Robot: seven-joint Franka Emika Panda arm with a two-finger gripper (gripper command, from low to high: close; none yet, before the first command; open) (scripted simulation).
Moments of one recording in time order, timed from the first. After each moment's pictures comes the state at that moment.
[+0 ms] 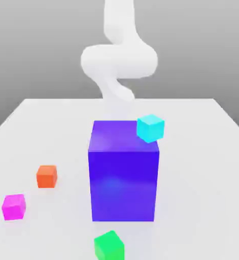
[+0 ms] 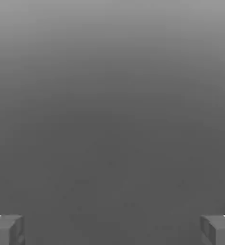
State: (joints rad) arm -0.07 -0.71 0.01 -2.32 -0.02 2.34 0.88
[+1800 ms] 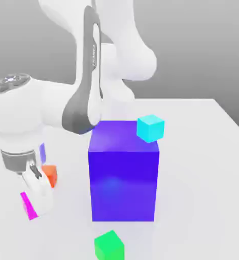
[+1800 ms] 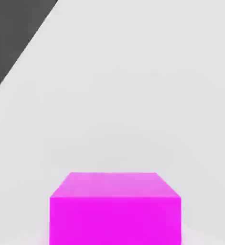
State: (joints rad) arm -0.43 0.17 0.08 -2.50 -0.04 2.67 1.26
